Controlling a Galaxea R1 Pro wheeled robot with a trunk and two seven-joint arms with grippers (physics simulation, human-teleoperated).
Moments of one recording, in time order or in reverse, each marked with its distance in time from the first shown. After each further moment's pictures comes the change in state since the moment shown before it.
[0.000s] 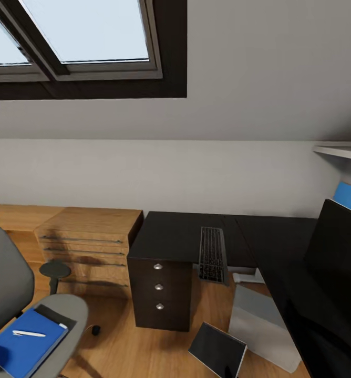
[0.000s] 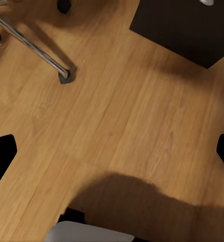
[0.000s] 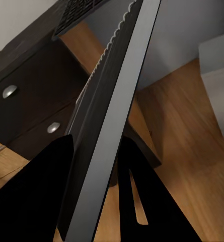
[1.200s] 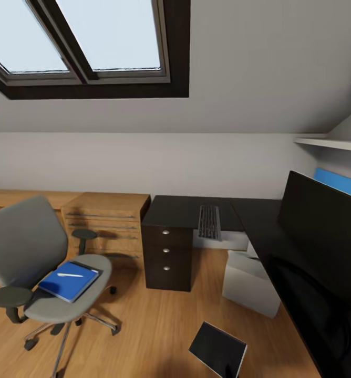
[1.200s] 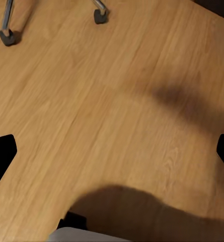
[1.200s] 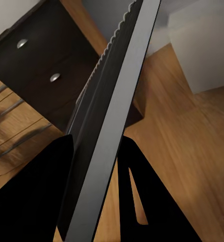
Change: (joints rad) left arm 0.000 0.000 0.001 0.000 0.000 -0.002 0.005; right arm 0.000 -0.002 -0.001 -0.003 0.001 0.000 0.000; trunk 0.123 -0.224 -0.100
